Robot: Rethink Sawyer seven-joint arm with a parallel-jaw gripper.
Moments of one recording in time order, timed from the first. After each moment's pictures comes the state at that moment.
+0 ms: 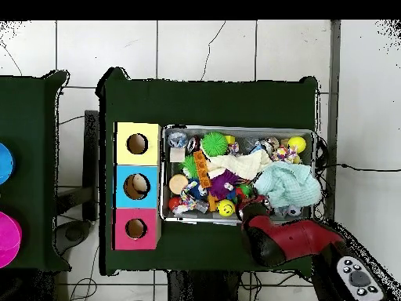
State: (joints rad) arm -0.77 -0.61 0.24 1.91 -0.97 -0.07 1.57
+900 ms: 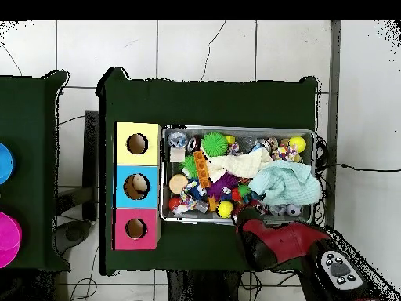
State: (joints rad) arm -0.64 -0.53 0.11 1.87 -0.97 -0.16 1.57
